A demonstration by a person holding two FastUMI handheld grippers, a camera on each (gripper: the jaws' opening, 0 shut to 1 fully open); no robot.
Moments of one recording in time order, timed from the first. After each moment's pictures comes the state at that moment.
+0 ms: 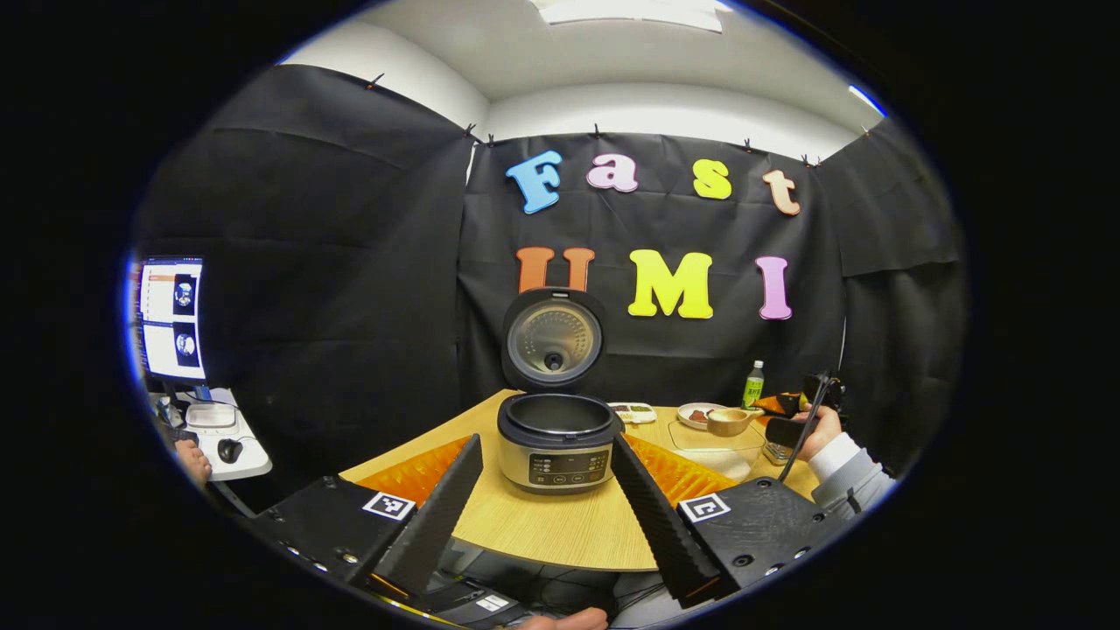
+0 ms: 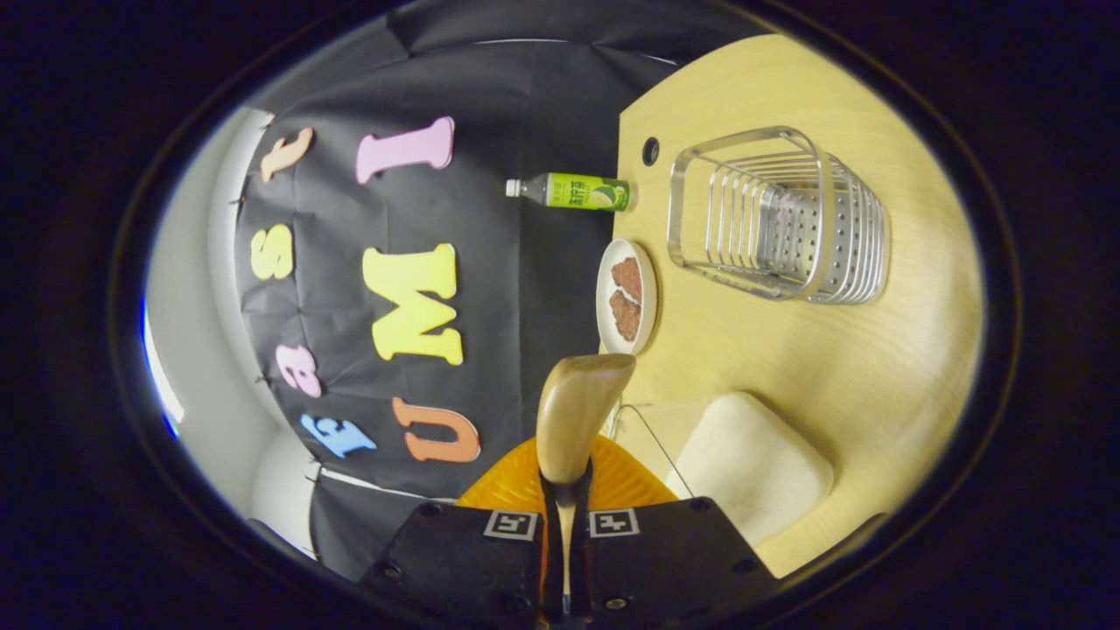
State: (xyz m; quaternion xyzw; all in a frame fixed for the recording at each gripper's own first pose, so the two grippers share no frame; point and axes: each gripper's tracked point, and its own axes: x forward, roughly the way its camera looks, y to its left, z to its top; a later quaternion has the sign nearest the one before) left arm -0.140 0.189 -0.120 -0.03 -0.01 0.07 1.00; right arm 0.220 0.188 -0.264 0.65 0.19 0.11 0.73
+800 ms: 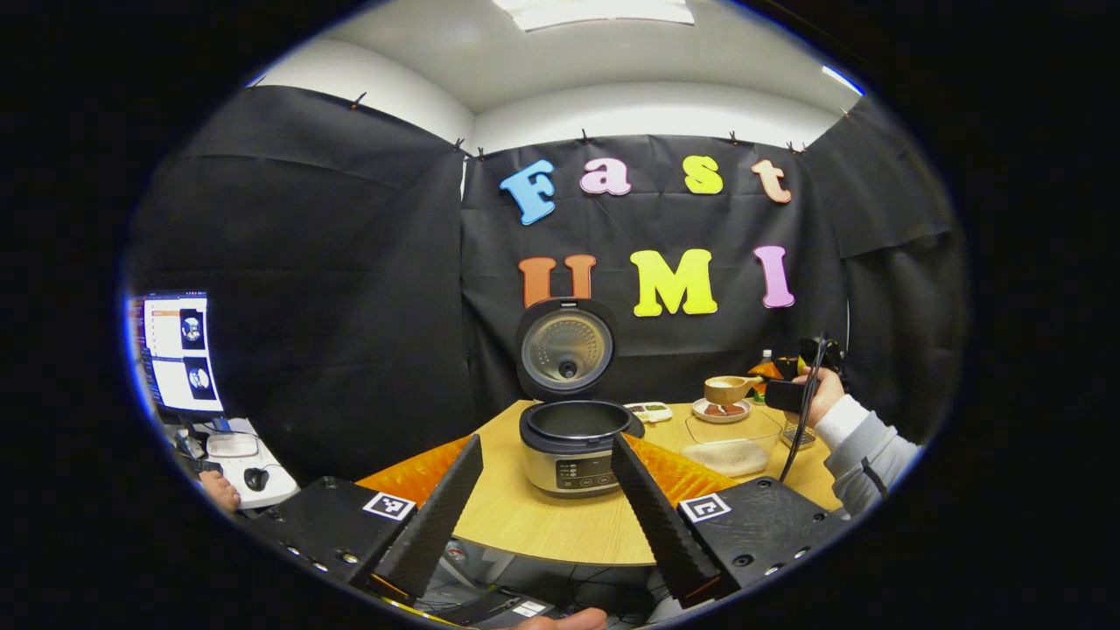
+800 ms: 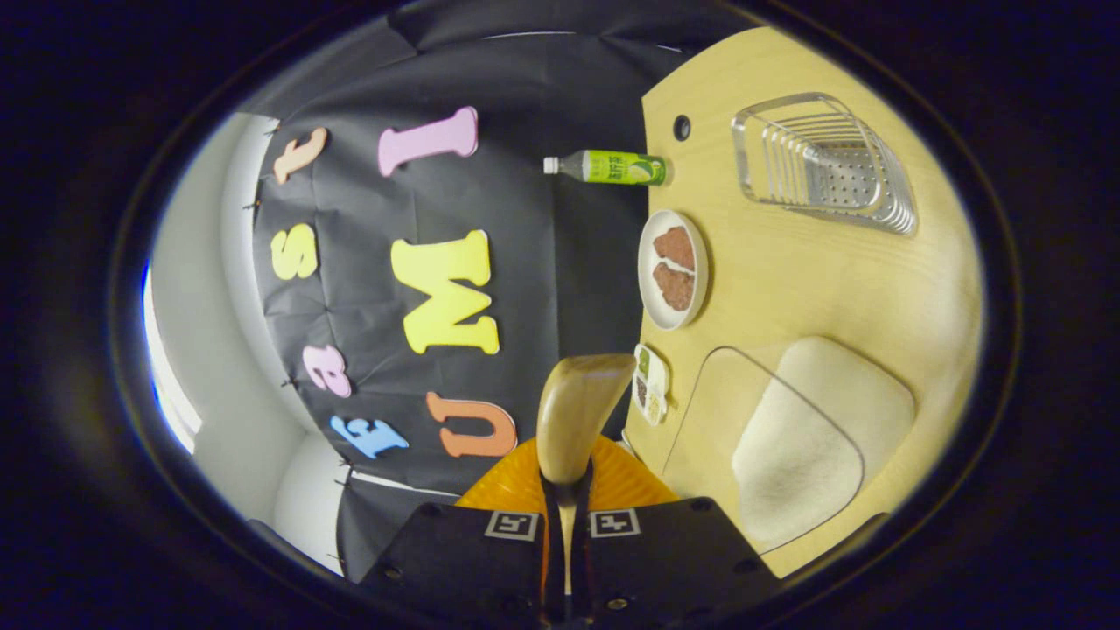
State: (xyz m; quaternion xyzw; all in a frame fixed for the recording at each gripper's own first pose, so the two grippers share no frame) left arm -0.156 0.210 -0.114 0.02 -0.02 0.08 1.00; right arm 0.213 0.273 -0.216 0.63 0.20 0.14 0.74
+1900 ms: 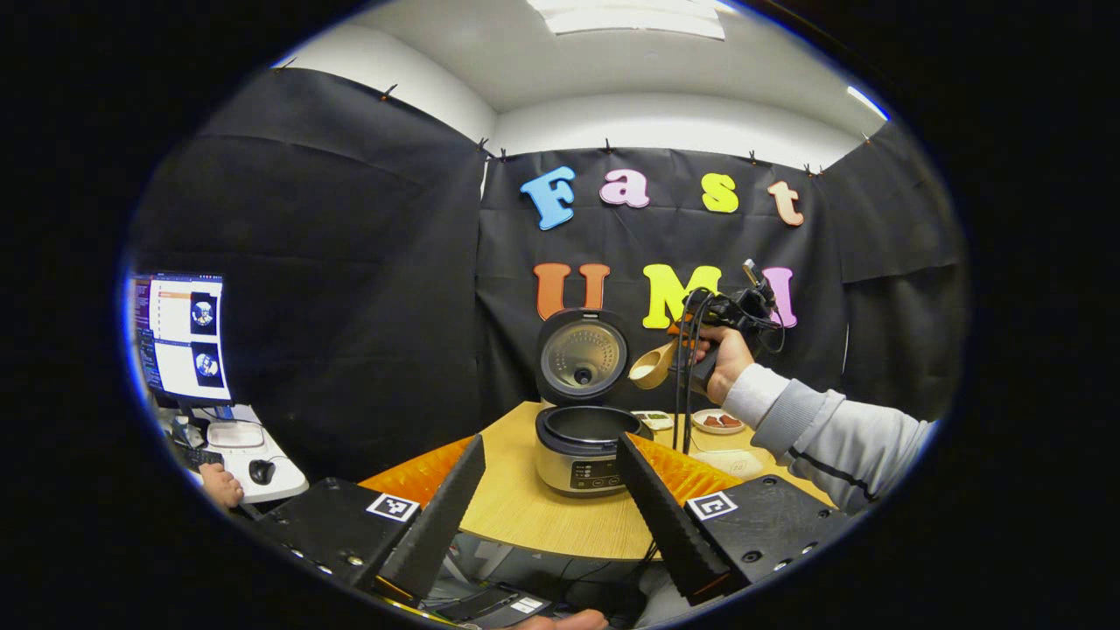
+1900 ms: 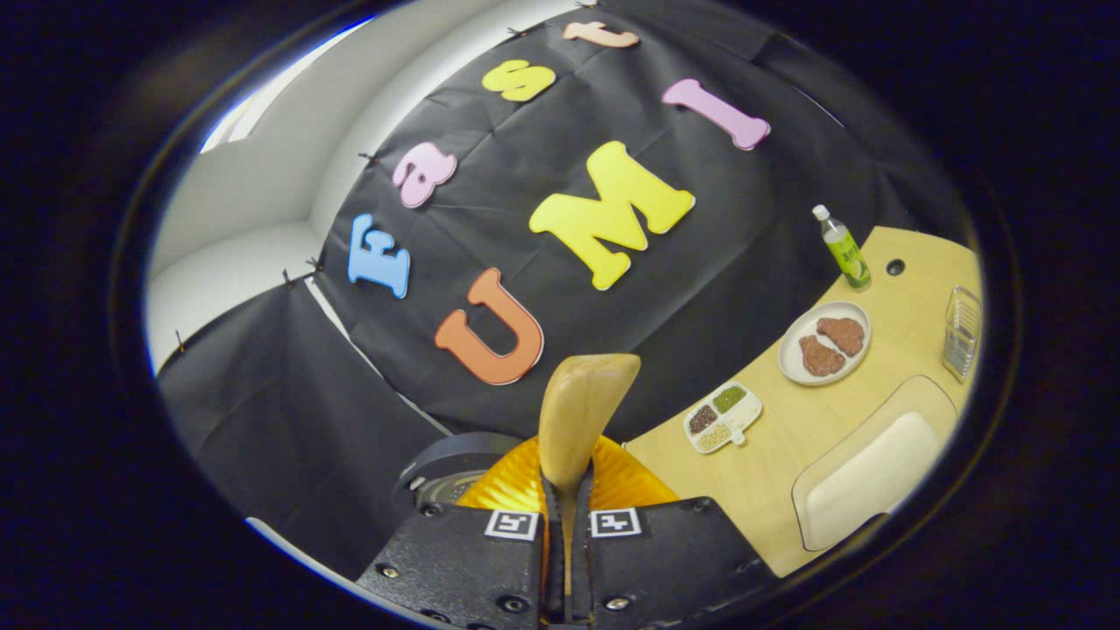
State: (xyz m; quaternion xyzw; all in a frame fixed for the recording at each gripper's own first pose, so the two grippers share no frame) left arm -0.193 0.247 -0.093 -0.03 -0.02 0.07 1.00; right arm 0.185 0.500 -0.126 0.27 0.12 0.21 0.93
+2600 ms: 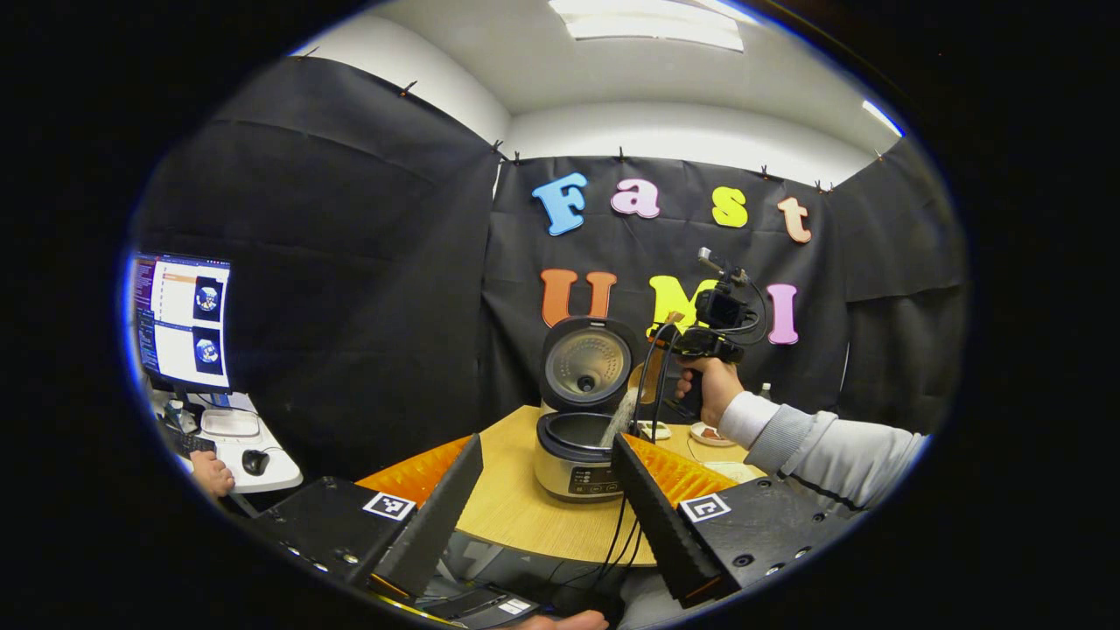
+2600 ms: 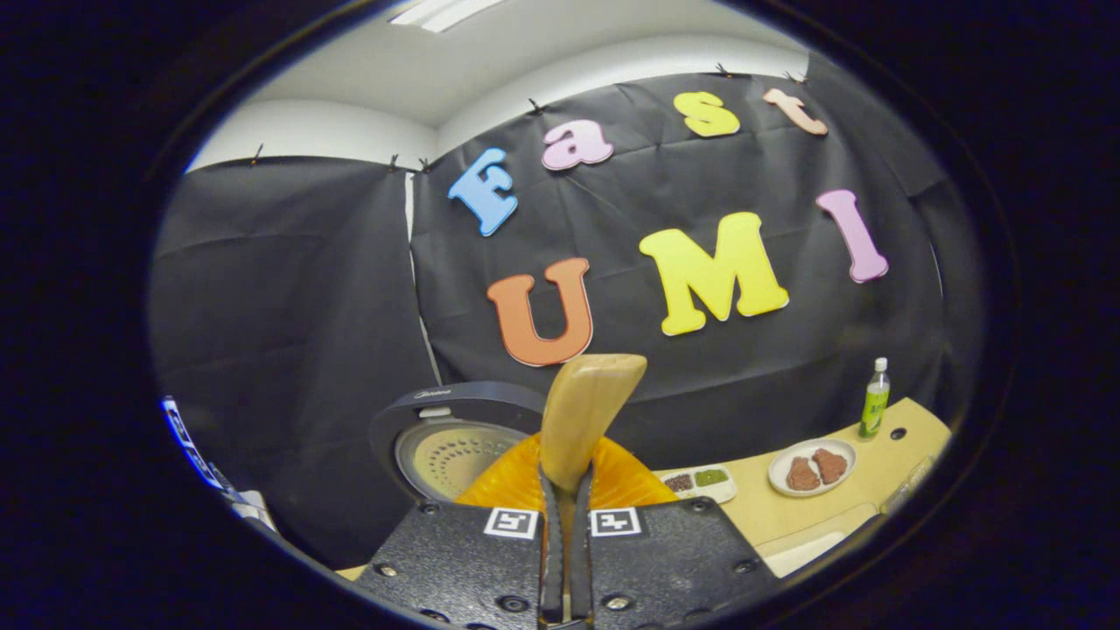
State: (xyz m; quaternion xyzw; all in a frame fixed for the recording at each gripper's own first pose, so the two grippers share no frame) left arm -0.196 0.253 -0.086 -0.05 -0.03 0.07 1.00; right arm 0.158 0.548 -0.123 0.03 0.02 0.26 0.96
